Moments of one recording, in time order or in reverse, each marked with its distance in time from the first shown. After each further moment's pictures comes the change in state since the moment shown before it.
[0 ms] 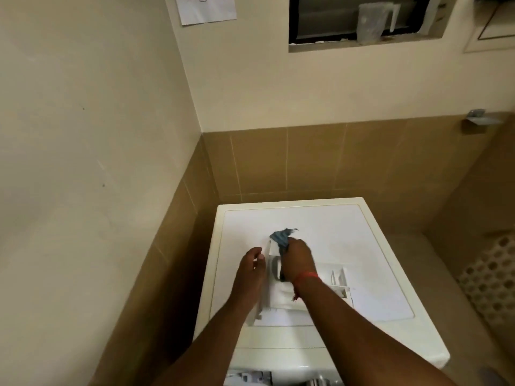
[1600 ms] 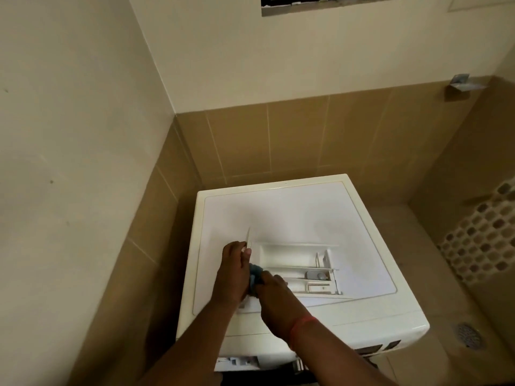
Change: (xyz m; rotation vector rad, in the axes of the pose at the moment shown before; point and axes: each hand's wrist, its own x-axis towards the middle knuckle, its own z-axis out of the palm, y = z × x) left_hand 0.007 -0.027 0.019 0.263 0.100 0.139; right_hand -0.079 0.047 0.035 -0.276 -0.181 -0.374
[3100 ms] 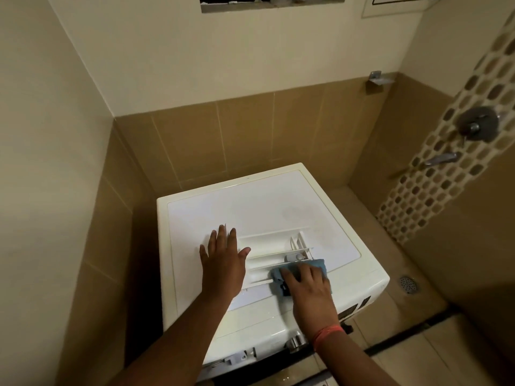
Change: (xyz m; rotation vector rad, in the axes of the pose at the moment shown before) left_hand 0.007 0.004 -0.009 0.628 -0.182 0.322; right_hand -0.061 0.037 0.025 -0.312 0.439 0.403
